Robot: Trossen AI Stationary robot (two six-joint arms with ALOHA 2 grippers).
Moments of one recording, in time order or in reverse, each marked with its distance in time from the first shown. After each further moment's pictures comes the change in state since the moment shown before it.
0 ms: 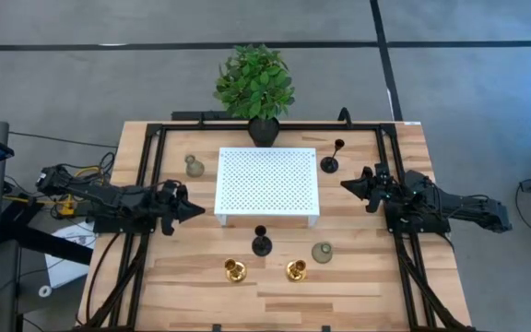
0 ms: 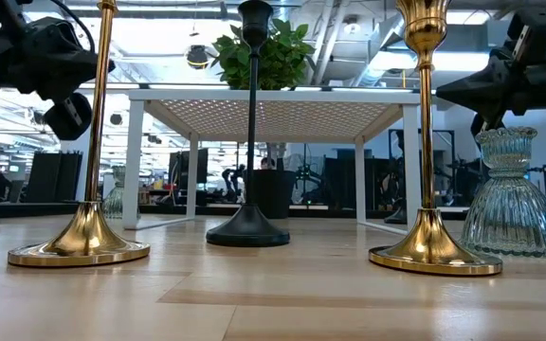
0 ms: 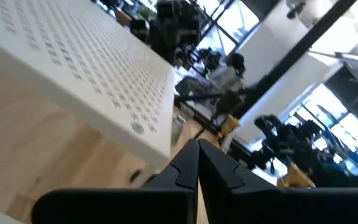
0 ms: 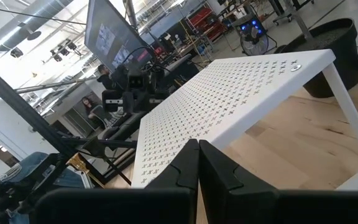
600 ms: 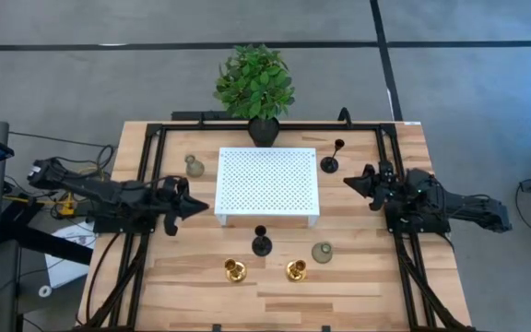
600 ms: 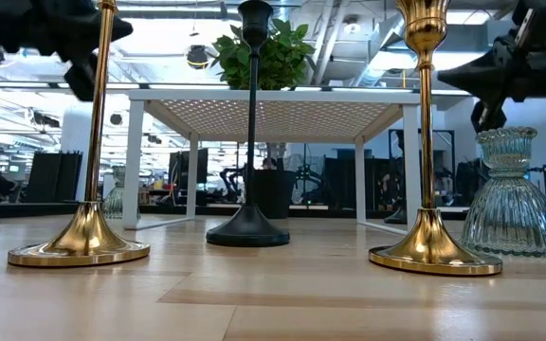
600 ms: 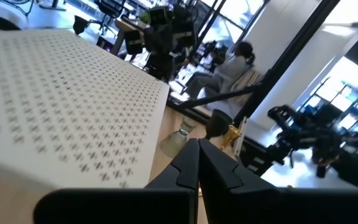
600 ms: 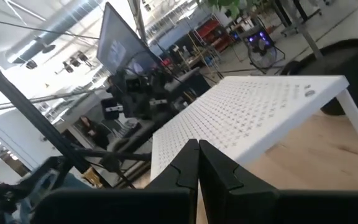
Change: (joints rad) left arm 0.000 0.265 0.221 0.006 -0.012 0.161; right arm 0.000 0.000 0.047 0.018 0.004 -0.007
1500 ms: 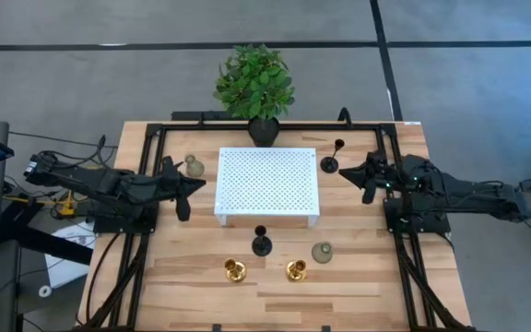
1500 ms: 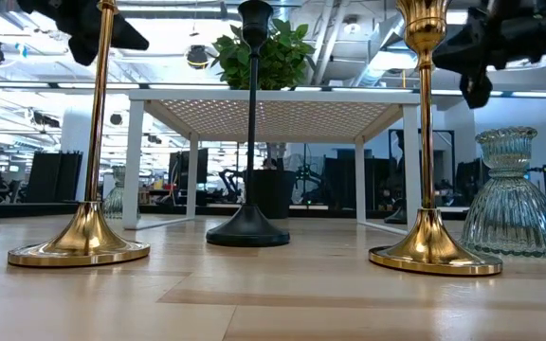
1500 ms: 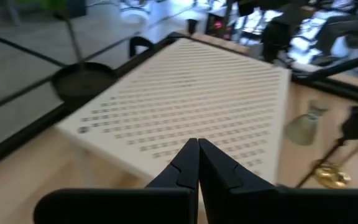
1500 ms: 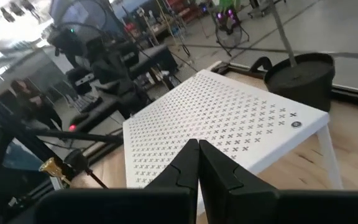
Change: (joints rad) left arm 0.000 0.138 0.382 -0.618 -0.392 0.136; right arm 0.020 0.409 0.324 -0.127 0.057 -0.136
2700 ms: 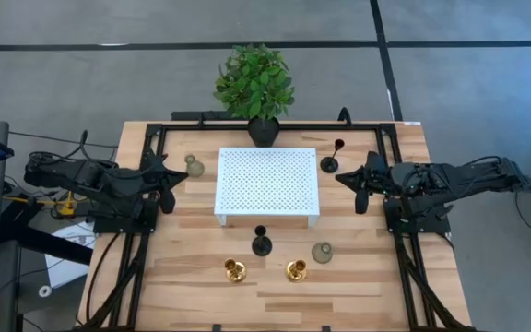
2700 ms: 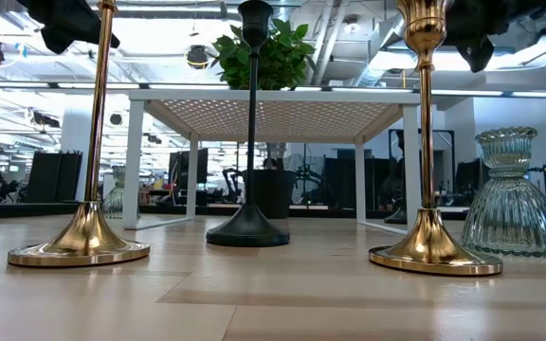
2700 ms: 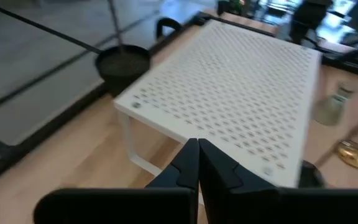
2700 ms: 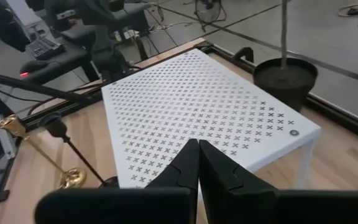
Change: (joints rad) left arm 0.000 -0.069 0.149 -0.380 -0.042 -0.083; right arm 0.323 0.208 0.259 -0.268 0.384 -0.093
